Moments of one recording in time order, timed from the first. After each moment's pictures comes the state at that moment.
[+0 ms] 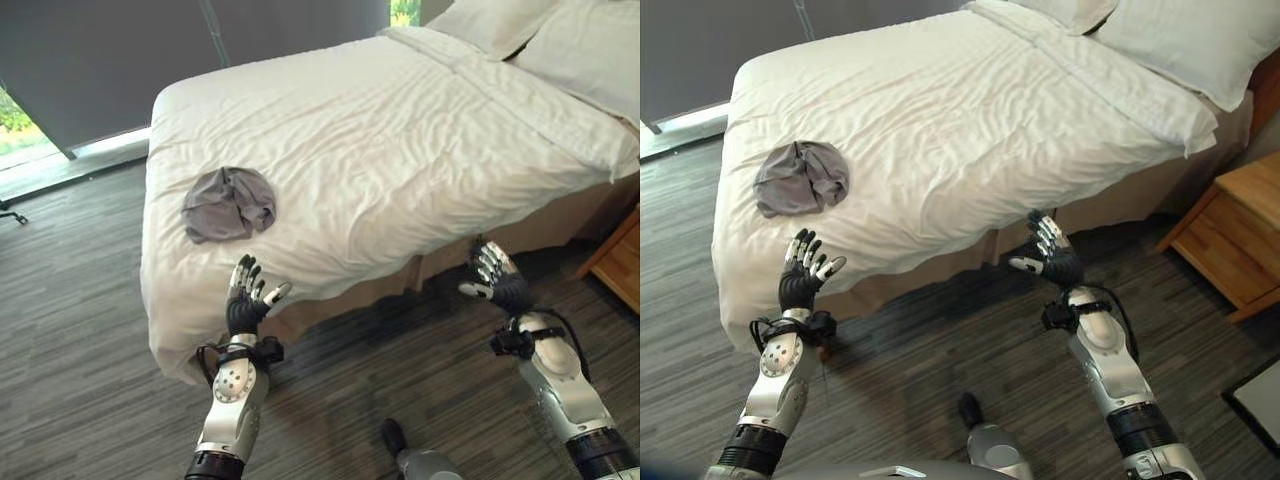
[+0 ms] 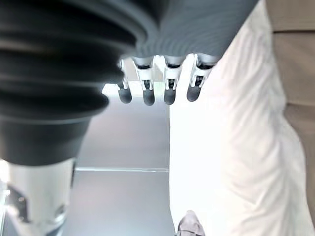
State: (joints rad) left arm -0.02 0.26 -0.09 0.14 -0.41 -0.28 0.23; right arm -0.14 -0.51 0.17 0.09 0.41 -0.21 0.01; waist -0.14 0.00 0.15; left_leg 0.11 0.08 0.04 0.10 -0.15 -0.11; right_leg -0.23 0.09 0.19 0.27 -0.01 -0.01
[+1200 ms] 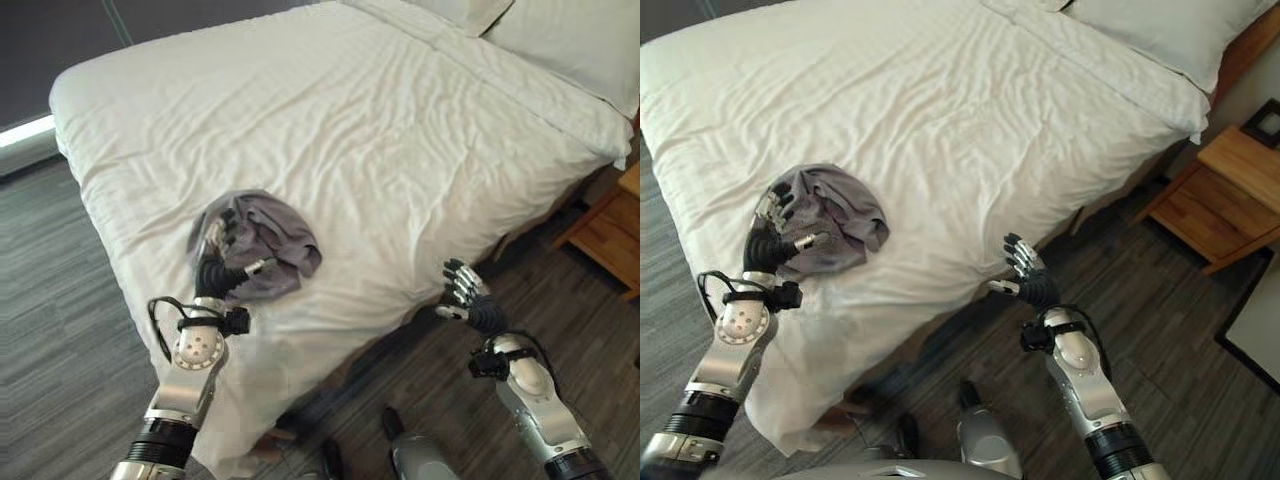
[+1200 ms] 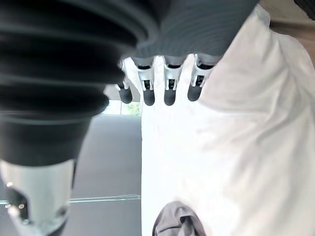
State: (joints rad) left arm -0.12 0.57 -0.01 0.05 -0.12 -0.25 0.23; right arm -0.01 -0.45 0.20 0.08 0.36 -0.21 0.04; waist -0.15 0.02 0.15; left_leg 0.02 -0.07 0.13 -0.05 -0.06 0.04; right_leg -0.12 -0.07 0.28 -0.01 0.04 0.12
